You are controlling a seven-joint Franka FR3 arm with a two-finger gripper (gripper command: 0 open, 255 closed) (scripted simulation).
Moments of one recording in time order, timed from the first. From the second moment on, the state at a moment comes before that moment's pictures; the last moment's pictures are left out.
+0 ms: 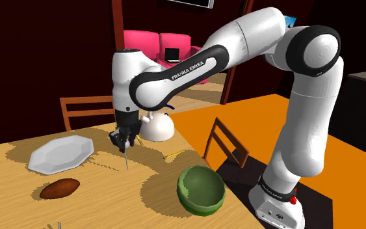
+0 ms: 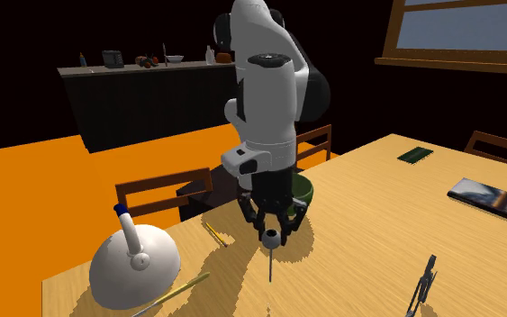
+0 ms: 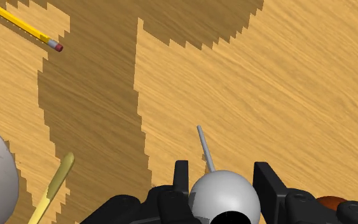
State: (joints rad) arm 0.22 0.20 0.43 -1.94 -0.05 2.19 0.43
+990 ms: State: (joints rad) arm 0.21 0.13 0.43 -1.82 -0.01 2.00 0.41
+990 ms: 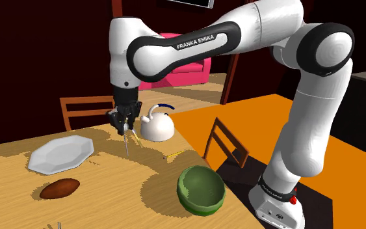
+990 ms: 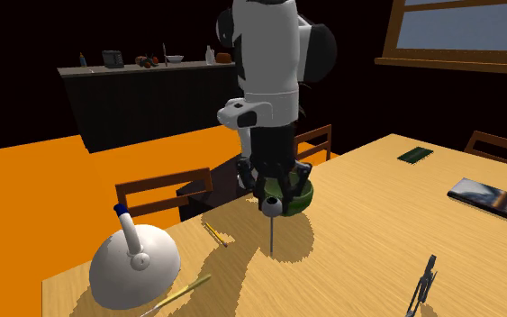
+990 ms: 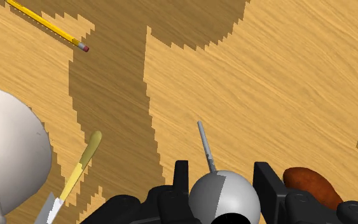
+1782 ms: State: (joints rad) arm 0.21 0.12 0.44 -1.68 -0.01 1.85 0.42
